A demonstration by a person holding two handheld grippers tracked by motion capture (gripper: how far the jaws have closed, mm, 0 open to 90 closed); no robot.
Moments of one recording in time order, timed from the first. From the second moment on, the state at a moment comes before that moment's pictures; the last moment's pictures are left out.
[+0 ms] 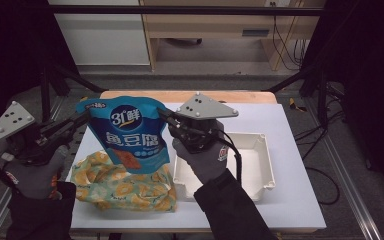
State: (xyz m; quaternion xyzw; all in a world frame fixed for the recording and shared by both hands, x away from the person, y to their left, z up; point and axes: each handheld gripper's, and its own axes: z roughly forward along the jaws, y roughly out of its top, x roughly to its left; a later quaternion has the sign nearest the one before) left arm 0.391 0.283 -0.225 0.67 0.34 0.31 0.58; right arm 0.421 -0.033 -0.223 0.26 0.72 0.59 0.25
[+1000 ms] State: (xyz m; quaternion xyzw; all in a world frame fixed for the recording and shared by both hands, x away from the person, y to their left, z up) left arm 0.399 0.226 -0.224 0.69 0.31 0.29 0.58; right arm 0.409 -0.093 -0.225 0.29 0.70 0.59 0.27
